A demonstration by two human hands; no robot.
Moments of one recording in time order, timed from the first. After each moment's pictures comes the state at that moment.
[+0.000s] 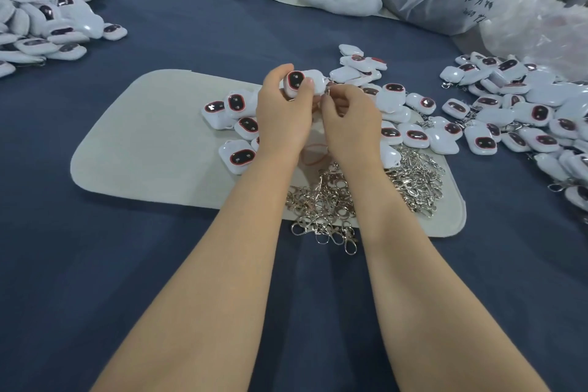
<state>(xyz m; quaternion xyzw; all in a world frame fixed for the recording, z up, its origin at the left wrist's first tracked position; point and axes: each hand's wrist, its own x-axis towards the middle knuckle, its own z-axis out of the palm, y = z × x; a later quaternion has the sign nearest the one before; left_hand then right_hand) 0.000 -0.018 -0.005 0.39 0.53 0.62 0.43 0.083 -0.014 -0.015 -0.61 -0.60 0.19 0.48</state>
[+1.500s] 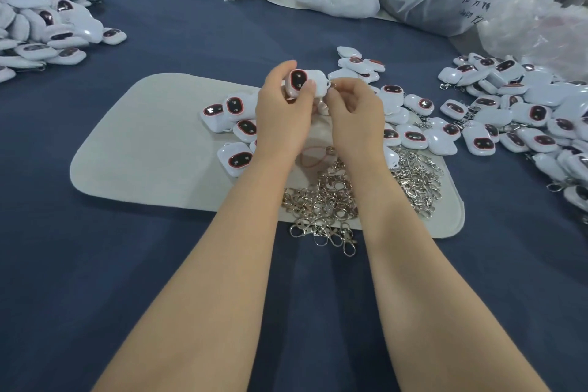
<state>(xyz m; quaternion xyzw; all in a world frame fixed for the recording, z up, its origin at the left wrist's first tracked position) 0.000 -0.018 -0.005 0.43 0.51 0.62 0.40 0.085 -0.014 -0.009 -0.57 -0.55 0.27 0.55</state>
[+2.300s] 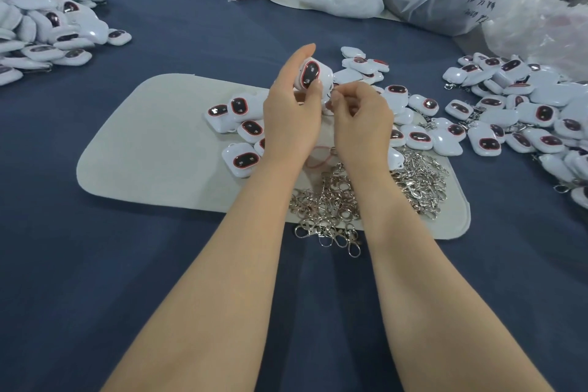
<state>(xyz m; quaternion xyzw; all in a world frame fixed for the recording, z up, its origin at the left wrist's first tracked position) 0.001 -0.021 -0.005 0.51 0.49 0.63 0.32 0.087 -0.014 -0.015 -0.59 -0.59 0.17 0.53</state>
